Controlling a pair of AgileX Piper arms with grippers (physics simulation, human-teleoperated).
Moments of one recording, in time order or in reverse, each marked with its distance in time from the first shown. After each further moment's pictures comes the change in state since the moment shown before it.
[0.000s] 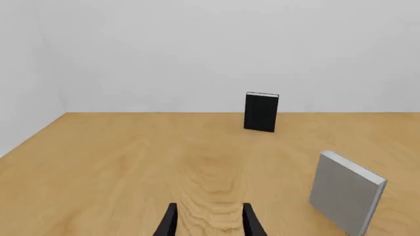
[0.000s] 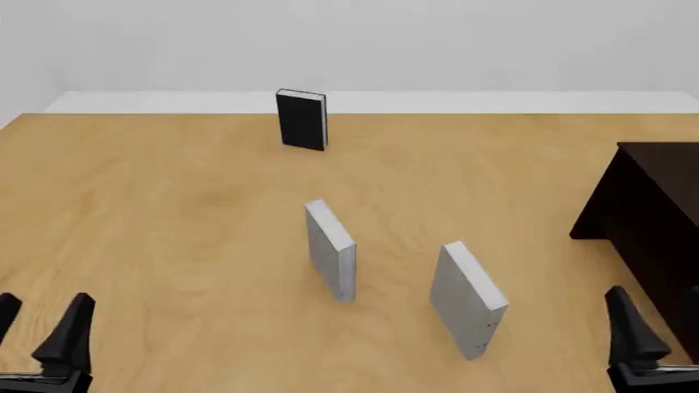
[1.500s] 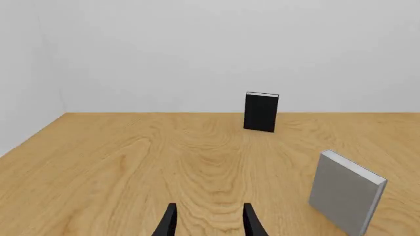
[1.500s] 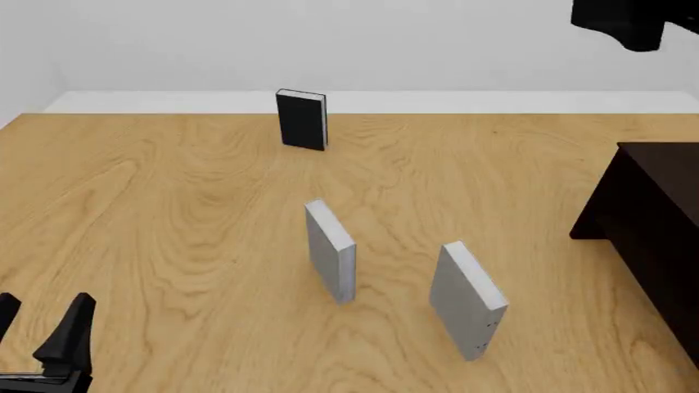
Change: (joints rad) left arm 0.000 0.000 0.000 0.000 0.000; right arm 0.310 1.005 -1.529 0.946 0.014
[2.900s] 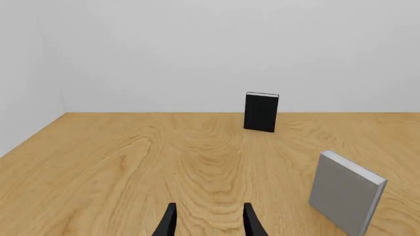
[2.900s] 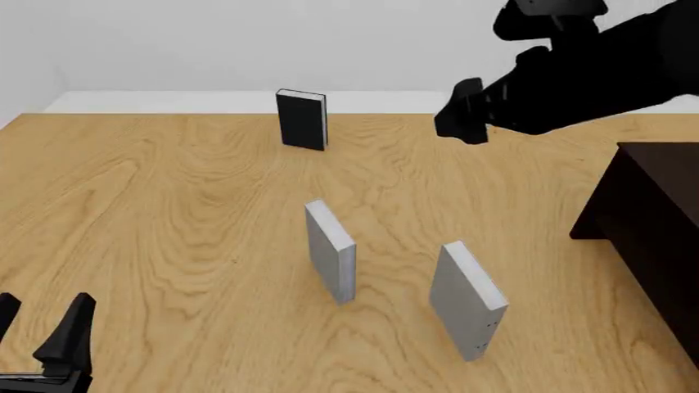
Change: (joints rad) left arm 0.000 0.000 0.000 0.000 0.000; right arm 0.172 0.252 0.069 0.049 0.101
